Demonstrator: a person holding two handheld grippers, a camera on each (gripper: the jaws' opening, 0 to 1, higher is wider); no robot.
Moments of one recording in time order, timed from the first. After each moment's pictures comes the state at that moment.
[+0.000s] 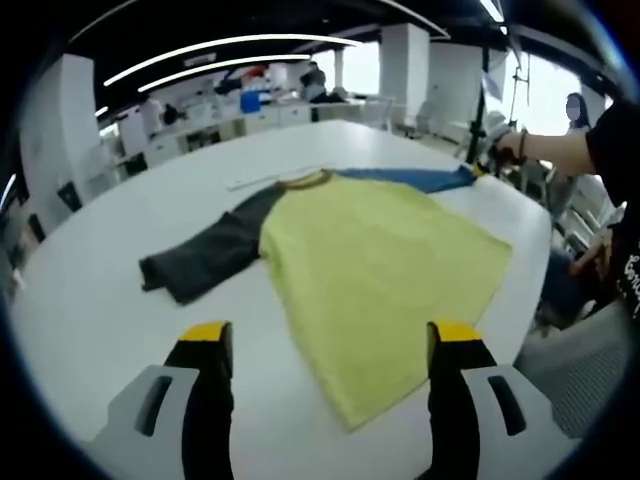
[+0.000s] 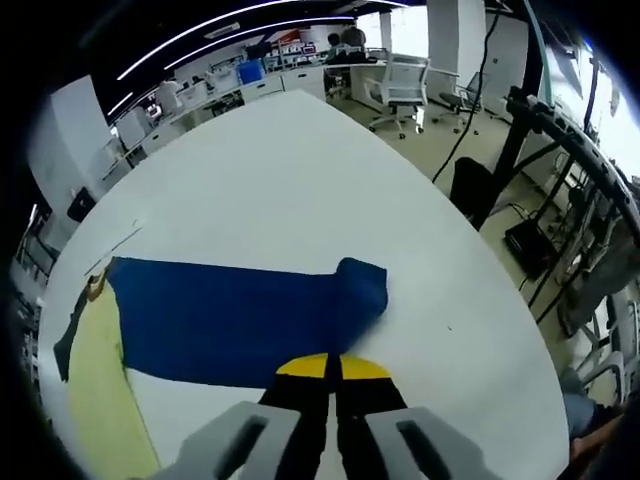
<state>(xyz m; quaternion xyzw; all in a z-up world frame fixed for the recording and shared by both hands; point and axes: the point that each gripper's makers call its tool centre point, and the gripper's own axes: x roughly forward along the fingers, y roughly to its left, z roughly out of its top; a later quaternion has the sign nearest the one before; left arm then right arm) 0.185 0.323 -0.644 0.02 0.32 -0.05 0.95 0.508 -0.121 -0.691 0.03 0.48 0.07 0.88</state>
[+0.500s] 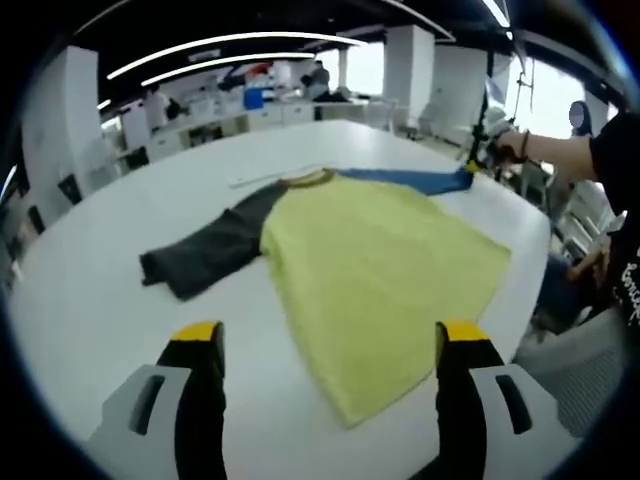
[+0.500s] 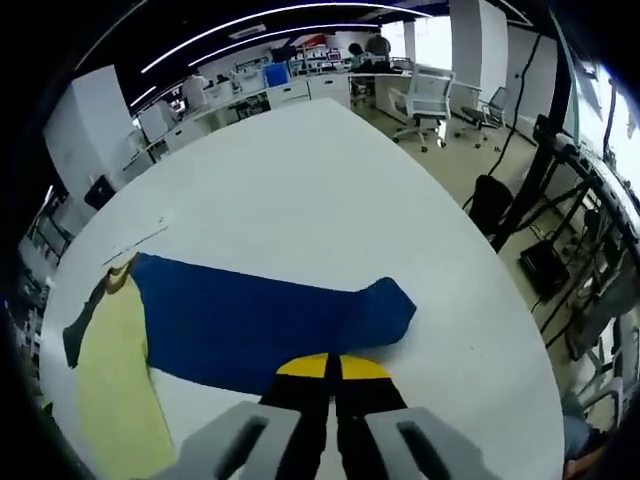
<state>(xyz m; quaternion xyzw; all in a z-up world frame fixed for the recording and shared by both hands) 0.181 0.324 -0.643 0.01 0.32 -0.05 0.95 0.513 -0.088 -0.671 0.01 0.46 0.12 0.88</state>
